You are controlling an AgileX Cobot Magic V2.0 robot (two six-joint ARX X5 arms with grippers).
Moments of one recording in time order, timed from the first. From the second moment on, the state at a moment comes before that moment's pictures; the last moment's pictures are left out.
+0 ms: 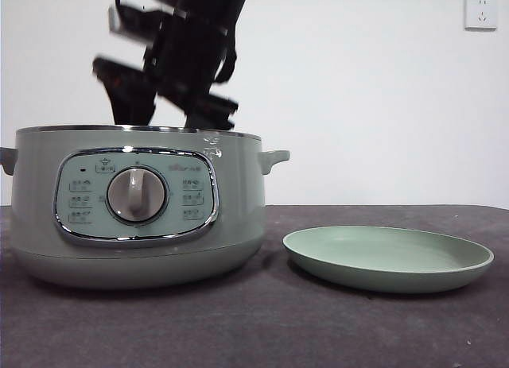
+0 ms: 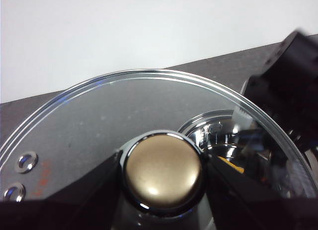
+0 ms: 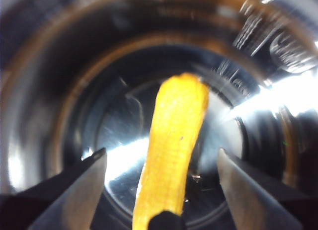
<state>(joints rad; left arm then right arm) -0.45 0.61 1.11 -0.80 -0.31 -0.01 0.83 2.16 1.97 -0.85 -0.08 -0.11</state>
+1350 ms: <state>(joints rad) -0.45 0.71 1.11 -0.76 -0.28 -0.01 0.67 1.75 1.80 -1.19 0.14 0.04</state>
